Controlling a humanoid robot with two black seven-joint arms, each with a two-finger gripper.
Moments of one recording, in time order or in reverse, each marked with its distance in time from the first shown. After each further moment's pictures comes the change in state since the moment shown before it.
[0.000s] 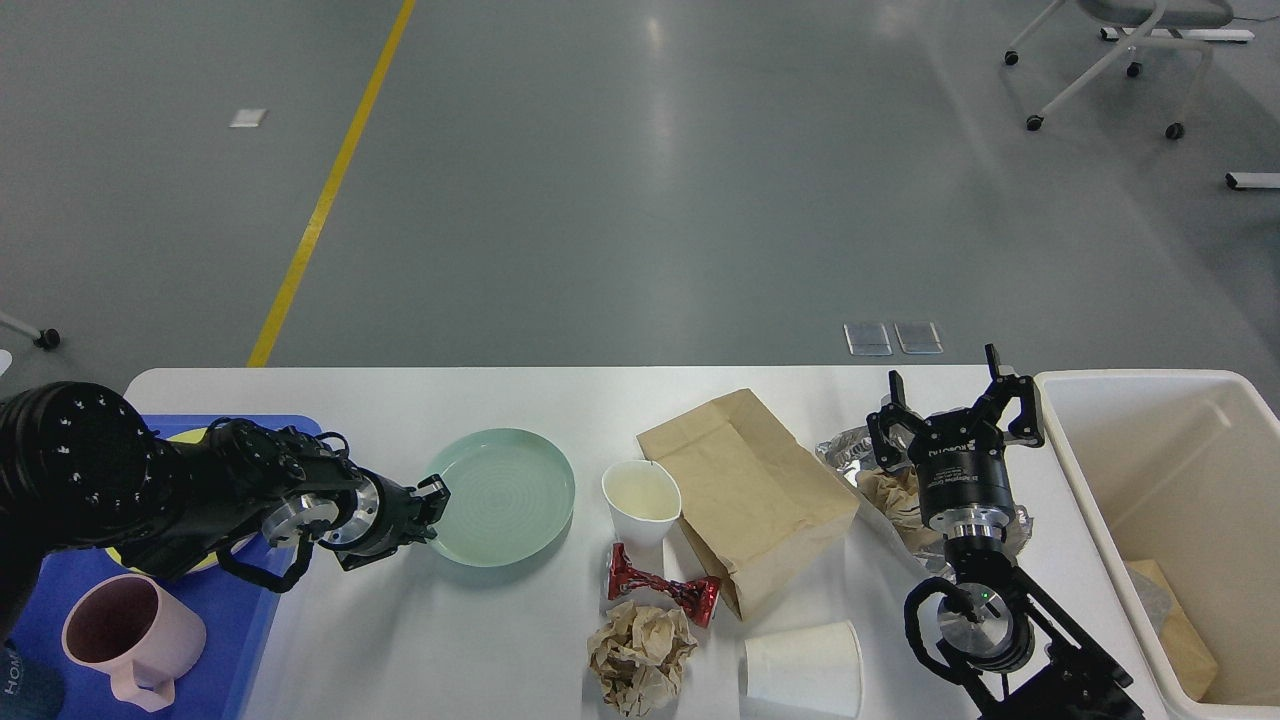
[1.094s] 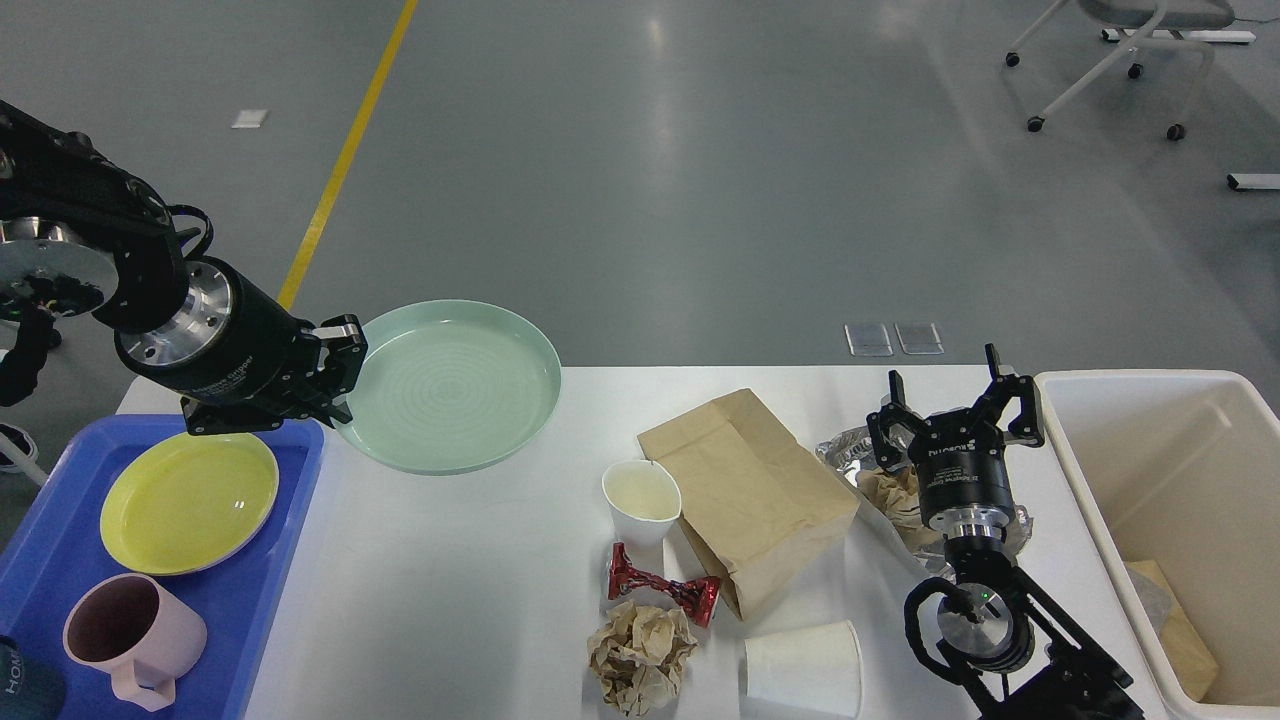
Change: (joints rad) left arm -1.111 0.101 0.422 -0.863 -0.100 -0.241 -0.012; right arm 0.000 0.000 0.000 0.000 0.000 0.000 0.000
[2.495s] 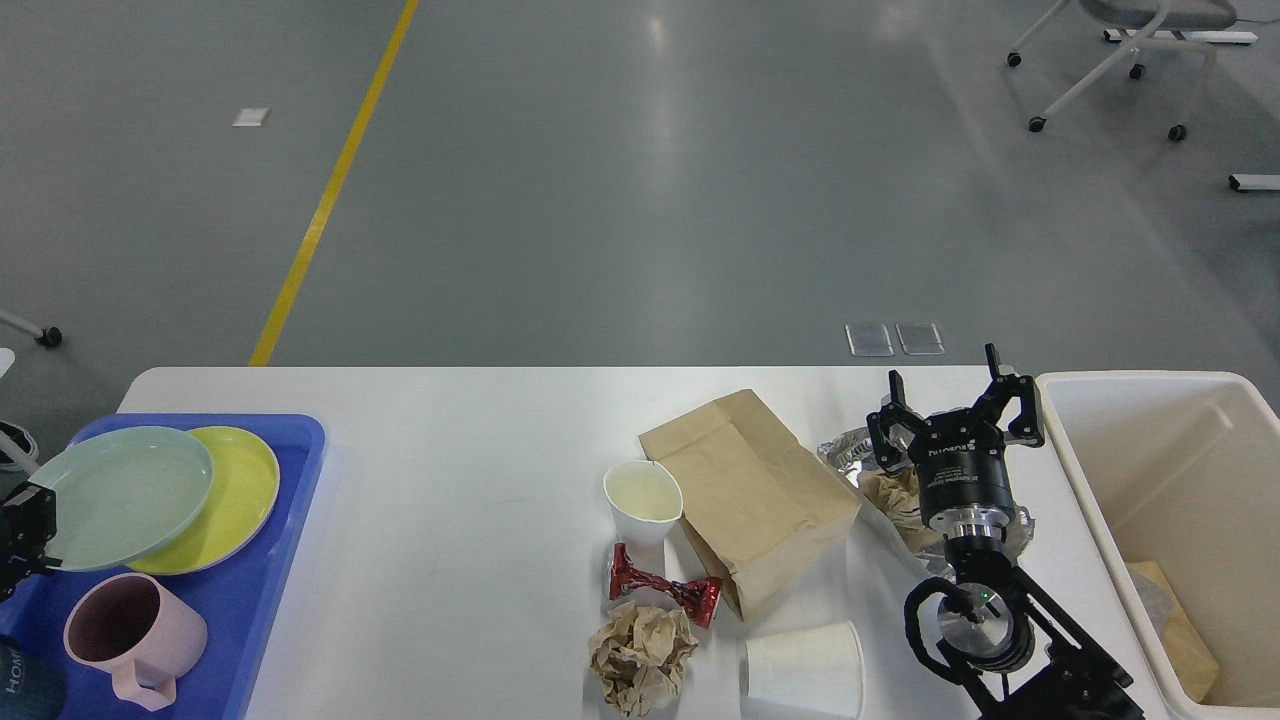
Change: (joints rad) left arm 1.230 0.470 -0.448 1.034 -0.065 0.060 0.174; right arm 0.000 0.000 0.000 0.000 0.000 0.000 0.000
